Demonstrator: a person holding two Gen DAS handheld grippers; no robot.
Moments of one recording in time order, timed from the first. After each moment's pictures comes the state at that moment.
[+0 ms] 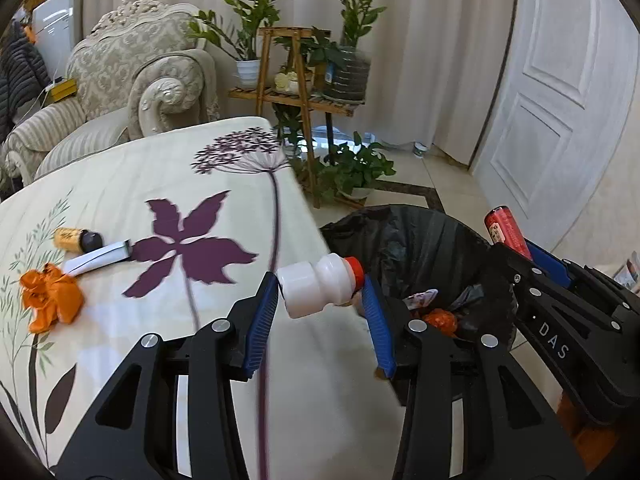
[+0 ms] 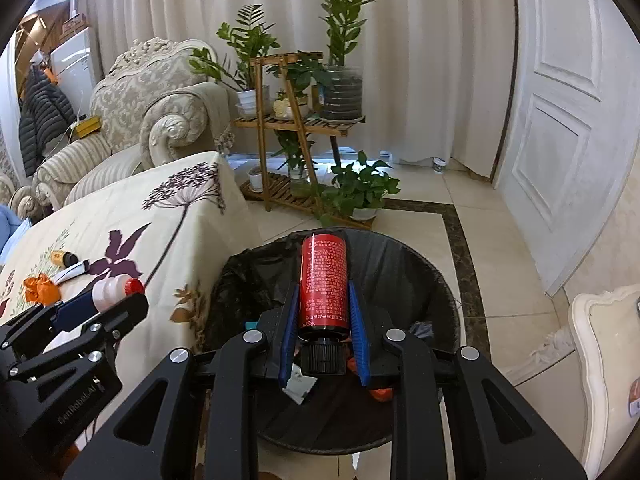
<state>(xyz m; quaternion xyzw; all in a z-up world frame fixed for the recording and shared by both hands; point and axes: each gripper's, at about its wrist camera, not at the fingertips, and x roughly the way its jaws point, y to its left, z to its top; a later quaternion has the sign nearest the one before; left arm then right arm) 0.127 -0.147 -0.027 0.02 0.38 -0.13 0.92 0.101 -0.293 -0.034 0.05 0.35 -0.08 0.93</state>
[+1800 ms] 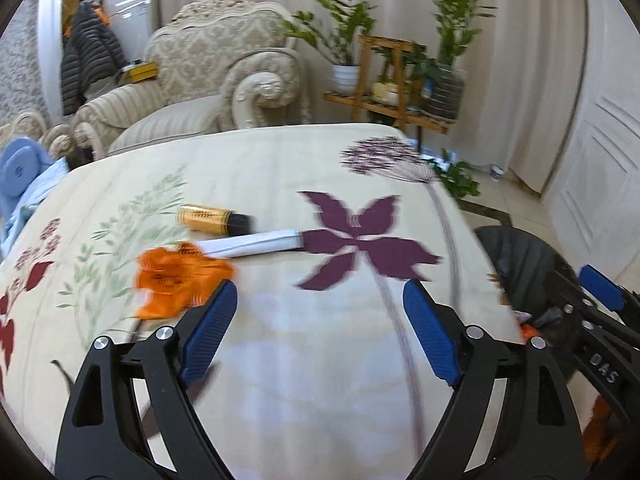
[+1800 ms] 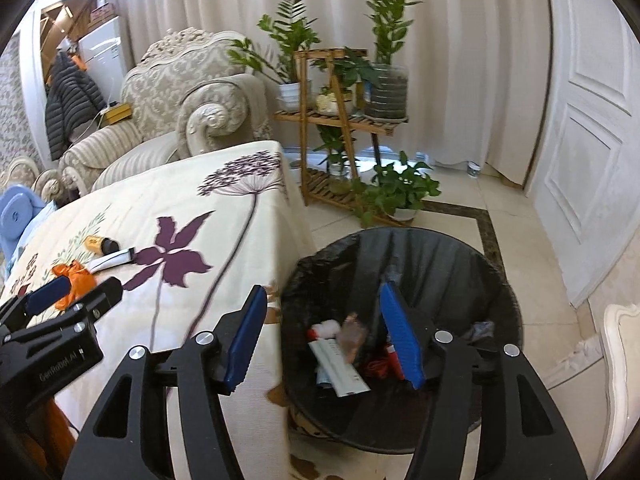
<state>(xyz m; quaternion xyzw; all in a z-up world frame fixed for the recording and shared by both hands) 0.121 -0.034 -0.016 0.00 0.37 0.02 0.93 0.112 -0.221 -0.034 0.04 0.36 -0.01 0.93</state>
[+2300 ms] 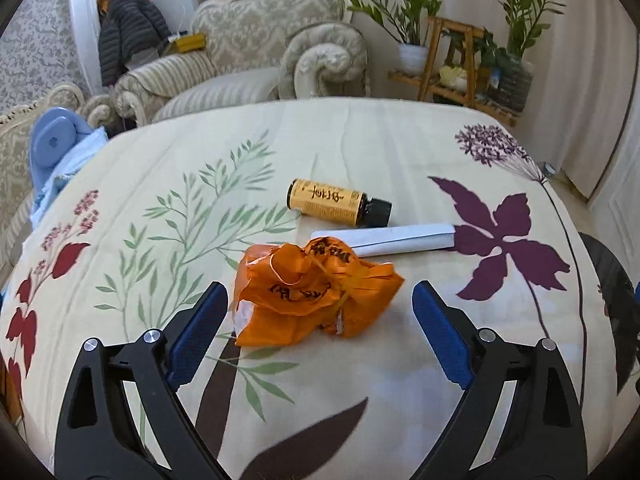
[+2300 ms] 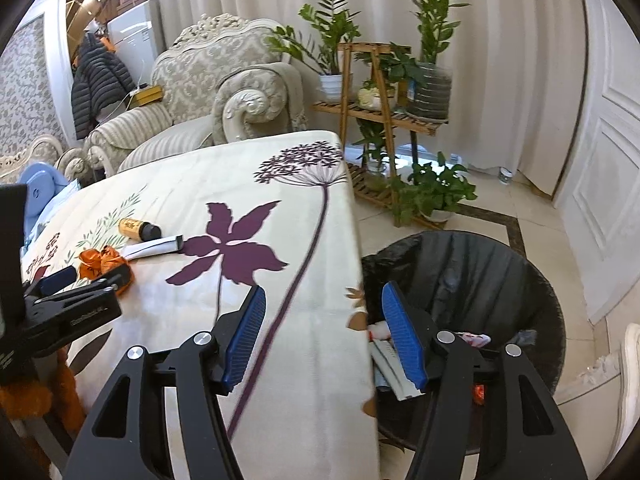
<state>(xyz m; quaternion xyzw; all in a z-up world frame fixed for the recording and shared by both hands) 0.151 0.044 -0.038 -0.01 0.41 0.09 0.91 0.125 -0.174 -0.038 0.02 0.37 0.04 0.93</state>
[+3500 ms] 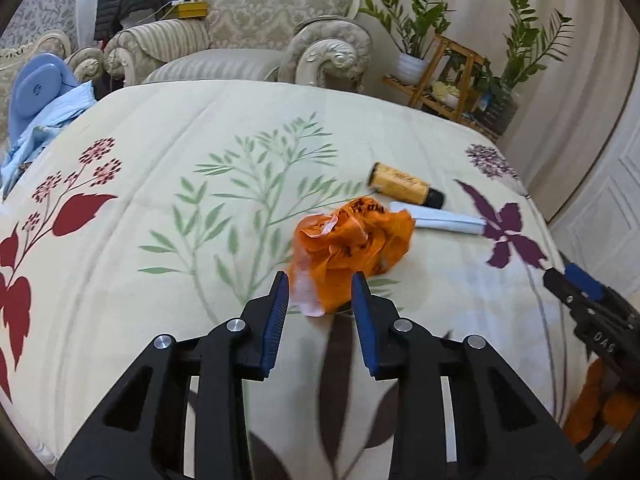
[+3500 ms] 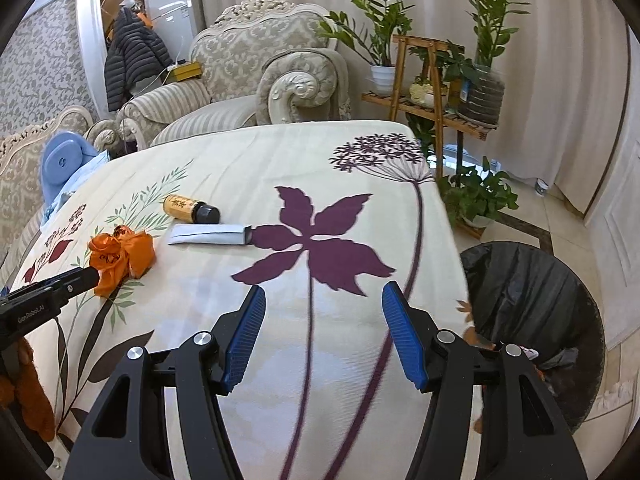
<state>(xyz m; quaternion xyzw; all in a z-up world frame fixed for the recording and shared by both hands) 0.104 0.136 -0.030 -0.10 0.42 0.04 0.90 0.137 -0.111 -0.045 0.00 0.38 0.11 0.92</state>
